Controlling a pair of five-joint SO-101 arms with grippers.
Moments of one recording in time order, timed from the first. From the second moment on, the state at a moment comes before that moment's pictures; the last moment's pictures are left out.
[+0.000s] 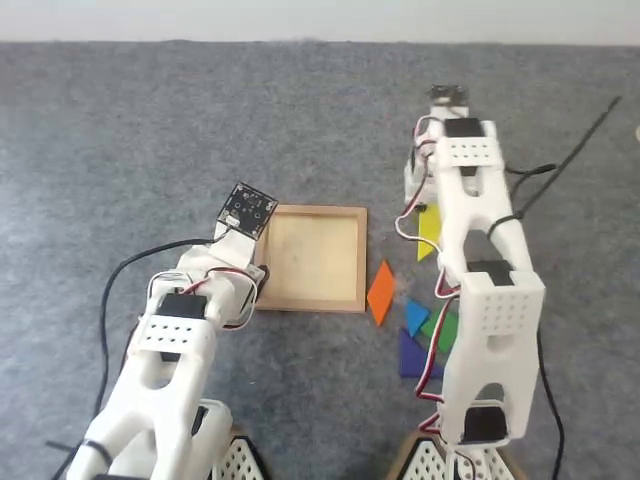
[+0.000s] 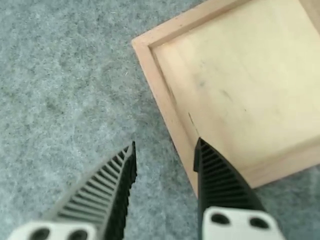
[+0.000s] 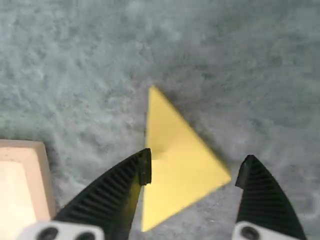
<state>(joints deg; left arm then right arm) -0.5 -38.1 73.3 34.1 -16.2 -8.1 40.3 -26.6 77.8 -4.4</state>
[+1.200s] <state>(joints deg) -0.5 -38.1 73.3 34.1 -16.3 -8.9 43.6 -25.2 80.6 -18.9</state>
